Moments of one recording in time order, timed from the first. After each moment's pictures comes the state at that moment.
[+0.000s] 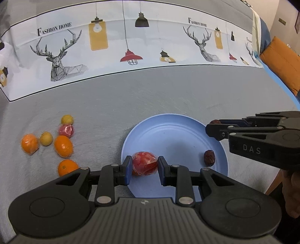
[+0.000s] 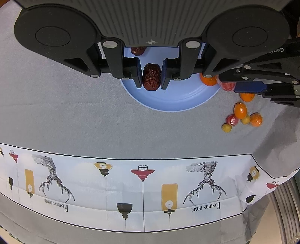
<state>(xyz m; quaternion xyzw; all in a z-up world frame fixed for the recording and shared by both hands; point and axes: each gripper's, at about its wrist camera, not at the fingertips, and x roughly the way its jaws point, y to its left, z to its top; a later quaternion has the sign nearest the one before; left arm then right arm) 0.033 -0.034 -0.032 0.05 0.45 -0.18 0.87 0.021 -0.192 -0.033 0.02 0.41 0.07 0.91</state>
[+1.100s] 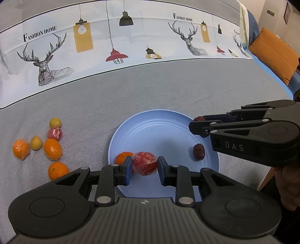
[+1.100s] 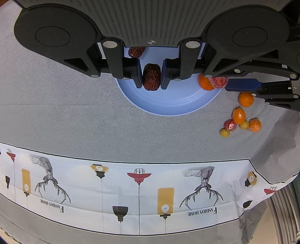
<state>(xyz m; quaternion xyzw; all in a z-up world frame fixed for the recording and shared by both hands) 0.029 -0.044 -0.037 0.07 0.45 -0.21 0.87 0.021 -0.187 -0.035 0.02 0.42 0.07 0.90</state>
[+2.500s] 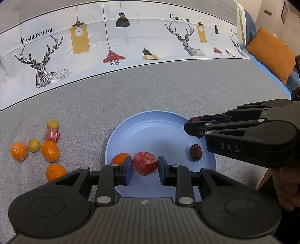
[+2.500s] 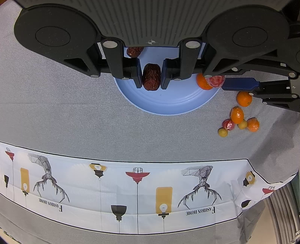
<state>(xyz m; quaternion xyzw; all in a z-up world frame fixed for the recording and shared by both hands) 0.027 -0.046 -0.035 0.07 0.44 -0.22 0.87 0.019 -0.186 -0.036 0.02 0.42 0.07 0.90</state>
